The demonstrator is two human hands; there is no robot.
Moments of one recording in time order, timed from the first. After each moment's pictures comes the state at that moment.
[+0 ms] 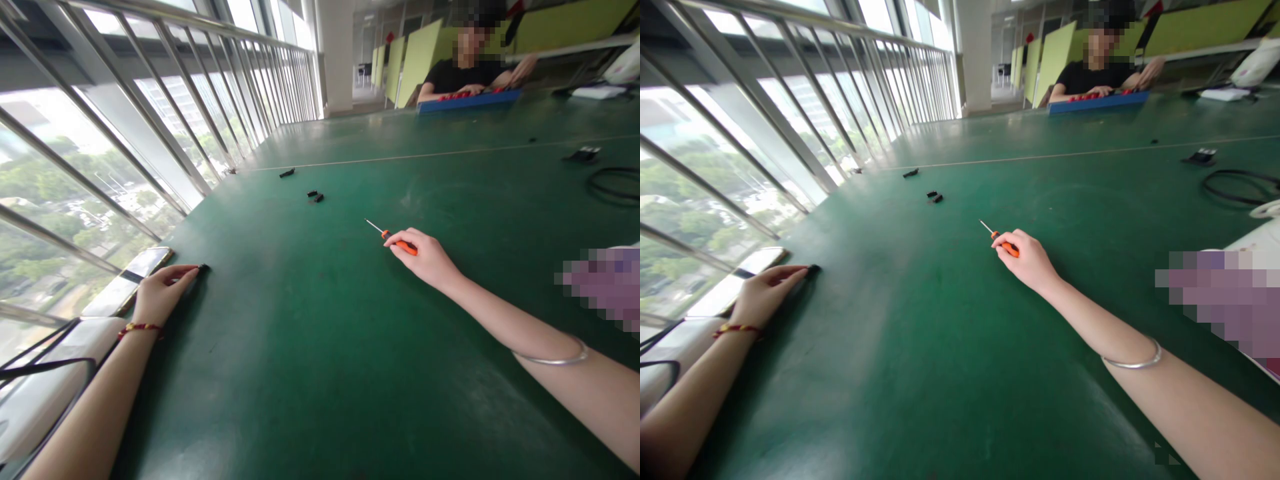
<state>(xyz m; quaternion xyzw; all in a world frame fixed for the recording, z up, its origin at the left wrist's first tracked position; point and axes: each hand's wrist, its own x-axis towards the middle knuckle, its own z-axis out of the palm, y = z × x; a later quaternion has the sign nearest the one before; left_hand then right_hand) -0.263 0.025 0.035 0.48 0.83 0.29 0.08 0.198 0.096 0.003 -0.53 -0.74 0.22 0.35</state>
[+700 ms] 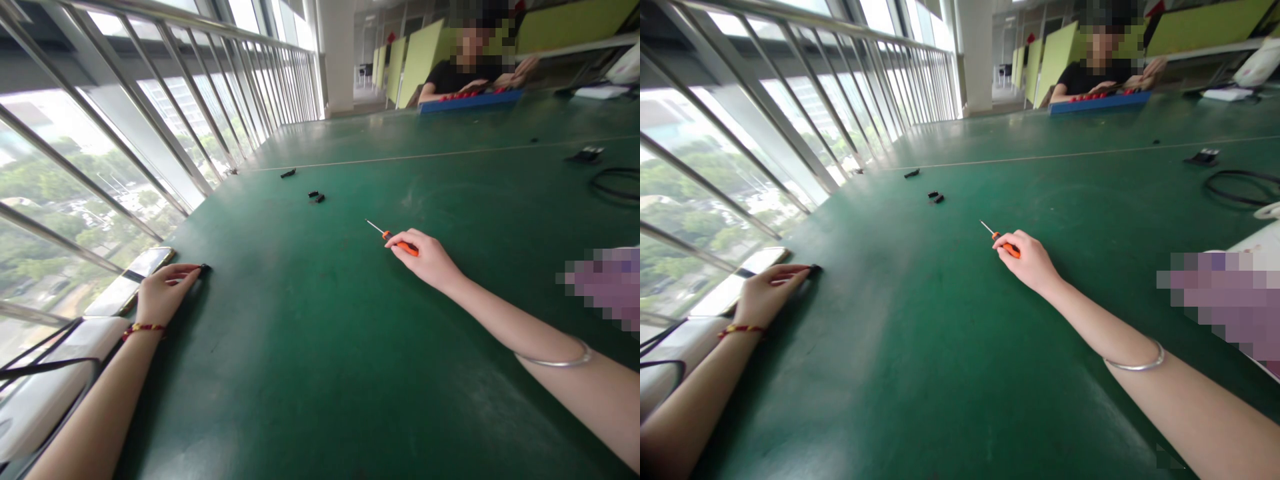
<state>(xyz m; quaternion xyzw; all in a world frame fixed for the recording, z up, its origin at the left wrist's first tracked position) -0.270 0.027 0.028 0.49 0.81 0.31 0.07 0.197 0.095 0.003 -0.53 -0.74 0.21 0.35</state>
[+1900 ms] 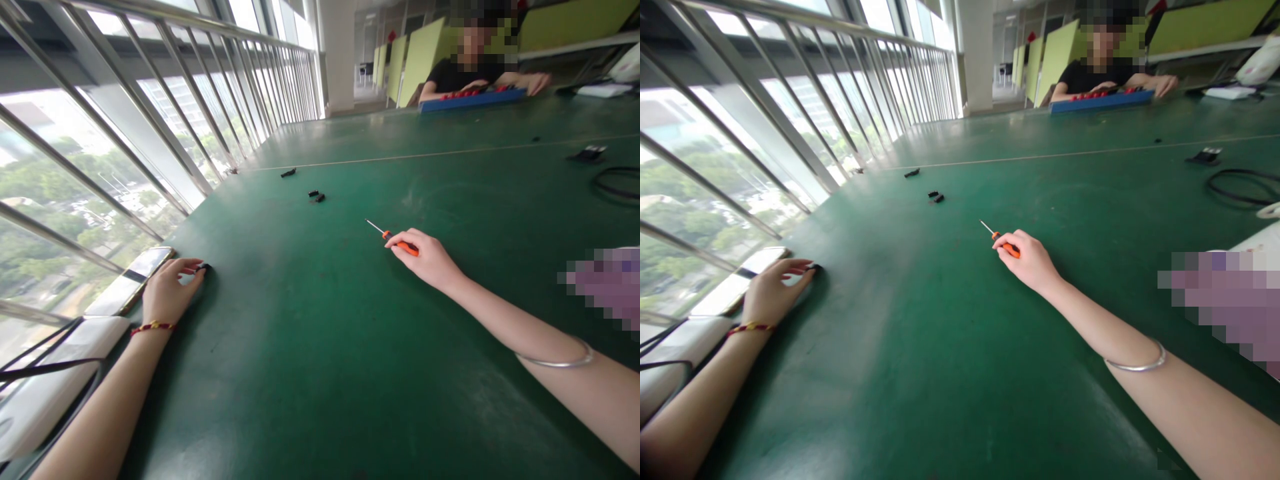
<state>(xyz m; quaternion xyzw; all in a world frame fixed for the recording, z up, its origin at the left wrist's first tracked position) -0.274 0.033 0.018 0.61 0.76 0.22 -0.09 0.197 0.096 0.002 -0.52 -0.75 0.20 0.36</state>
